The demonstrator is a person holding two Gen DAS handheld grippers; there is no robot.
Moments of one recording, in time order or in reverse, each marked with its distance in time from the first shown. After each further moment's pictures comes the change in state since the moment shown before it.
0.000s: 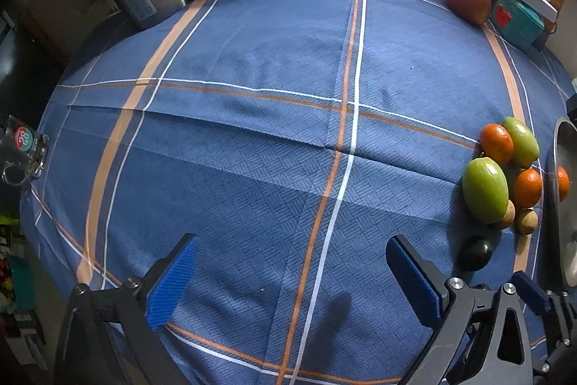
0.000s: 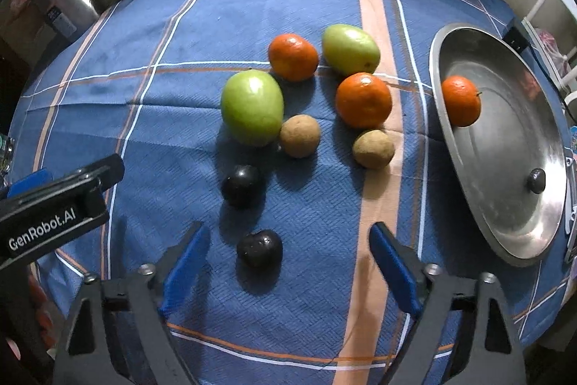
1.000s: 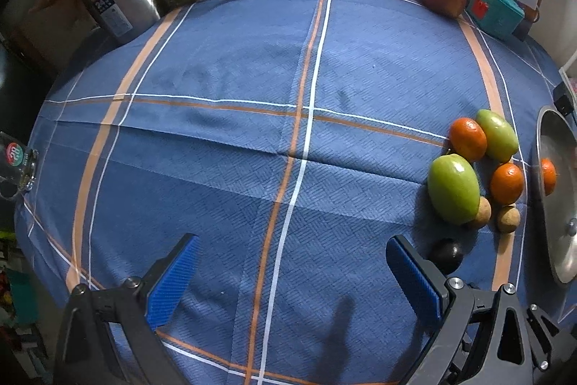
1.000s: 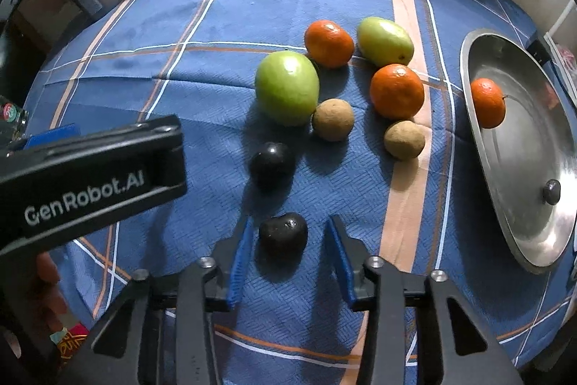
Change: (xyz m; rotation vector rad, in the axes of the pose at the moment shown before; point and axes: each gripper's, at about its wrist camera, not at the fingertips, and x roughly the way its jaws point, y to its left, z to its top) left arm -0.017 -0.058 -0.002 0.034 -0.019 -0.032; right arm 0.007 0.016 -0.021 -0.088 0.002 0.060
